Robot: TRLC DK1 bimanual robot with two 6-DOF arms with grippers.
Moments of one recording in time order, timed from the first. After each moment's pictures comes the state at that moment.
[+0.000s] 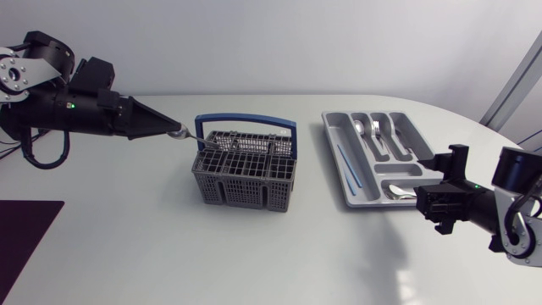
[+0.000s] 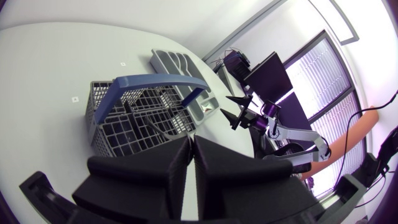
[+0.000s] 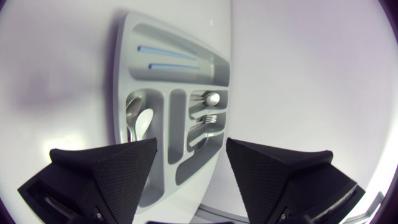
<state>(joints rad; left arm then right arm) 0.06 1.53 1.19 -0.75 1.11 0.22 -0.19 1.27 0.36 0.39 -0.22 -1.70</state>
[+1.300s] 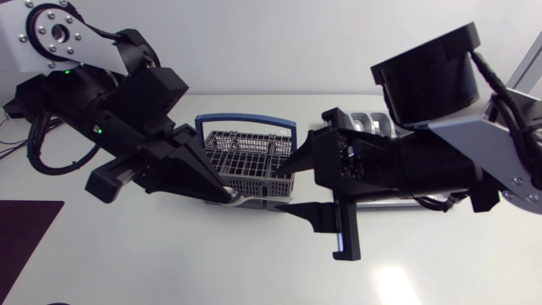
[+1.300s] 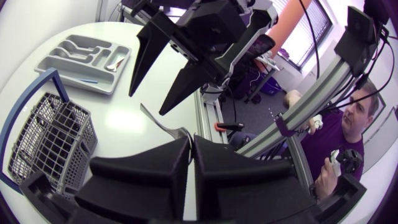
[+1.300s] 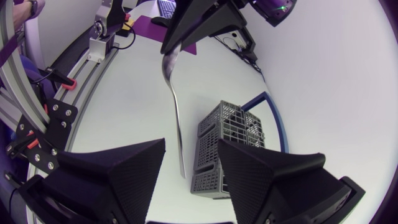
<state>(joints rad) -0.39 1.53 1.36 -1.37 1.02 1.06 0.73 1.19 0.92 -0.43 -0.36 -0.86</state>
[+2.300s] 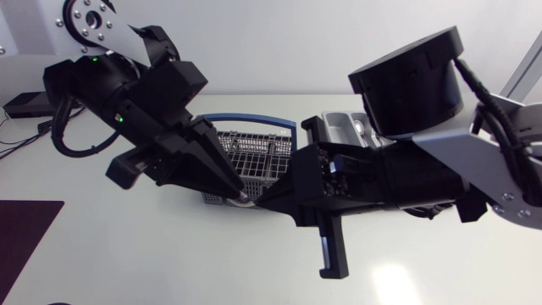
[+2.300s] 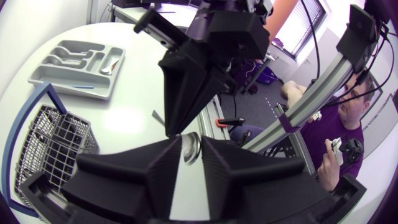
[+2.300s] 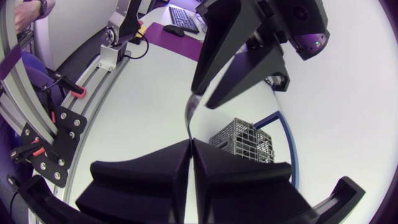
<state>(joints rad) -0.41 1.64 1.48 -1.44 1.00 1.14 0.82 1.21 0.92 -0.40 -0.36 -0.84</state>
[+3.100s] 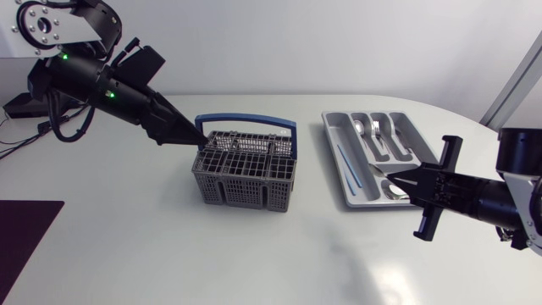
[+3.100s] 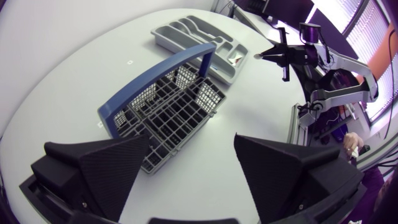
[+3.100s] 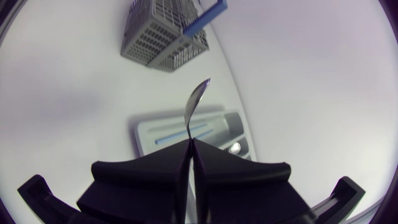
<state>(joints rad) -0.16 1.59 1.42 -0.96 0.65 0.59 -0.07 1.08 0.46 -0.01 -0.44 -1.32</state>
